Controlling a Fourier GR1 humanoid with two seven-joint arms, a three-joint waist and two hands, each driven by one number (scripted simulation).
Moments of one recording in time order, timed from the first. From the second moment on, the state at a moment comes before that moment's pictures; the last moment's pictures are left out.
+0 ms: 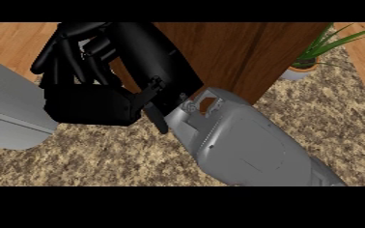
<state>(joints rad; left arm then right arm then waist) 0.51 1.20 -0.20 -1.64 1.27 -0.35 -0.88 -1.07 0.00 0.45 -1.52 -0.28 -0.30 0.46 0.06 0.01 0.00</state>
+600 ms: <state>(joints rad) 0.51 1.18 -0.13 -1.60 1.27 -0.40 -0.82 -1.16 -0.01 0.46 -1.21 -0.64 0.26 0.55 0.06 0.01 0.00</state>
